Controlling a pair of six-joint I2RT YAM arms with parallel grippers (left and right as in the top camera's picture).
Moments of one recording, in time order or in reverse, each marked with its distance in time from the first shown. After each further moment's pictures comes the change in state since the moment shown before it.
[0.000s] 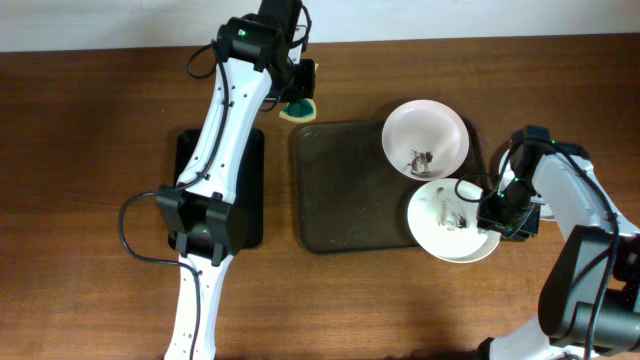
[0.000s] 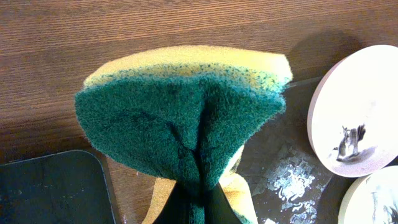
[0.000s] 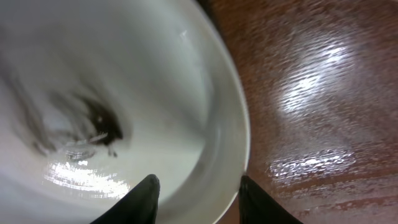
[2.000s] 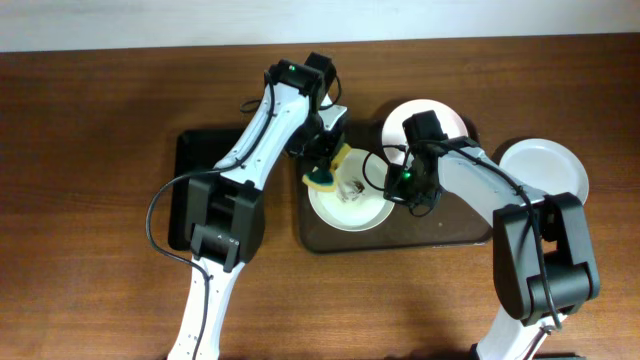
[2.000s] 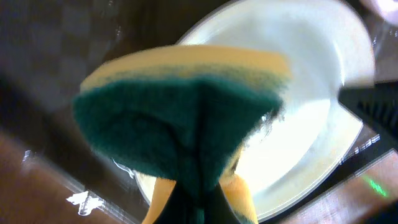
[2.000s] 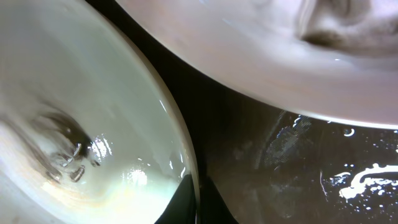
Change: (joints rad) left arm -0.103 0.005 -0.414 0.012 0.184 0.240; right arm 0.436 0.151 0.035 0.435 -0.229 0.284
